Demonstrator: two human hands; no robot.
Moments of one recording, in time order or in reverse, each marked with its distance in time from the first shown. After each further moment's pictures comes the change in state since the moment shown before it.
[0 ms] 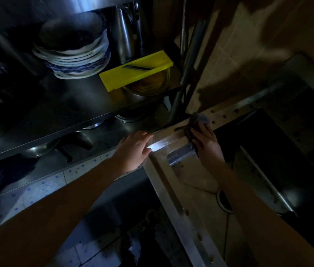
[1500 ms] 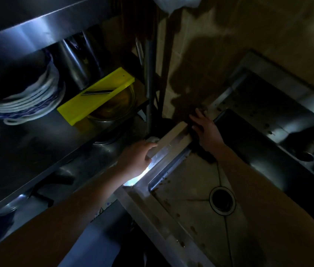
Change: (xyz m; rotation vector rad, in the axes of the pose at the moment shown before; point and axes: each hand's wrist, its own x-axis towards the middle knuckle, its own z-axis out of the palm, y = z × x) left_hand 0.104 0.044 -0.001 -0.139 -0.100 0.246; right_hand 0.062 0.085 -0.045 0.426 0.139 0.288
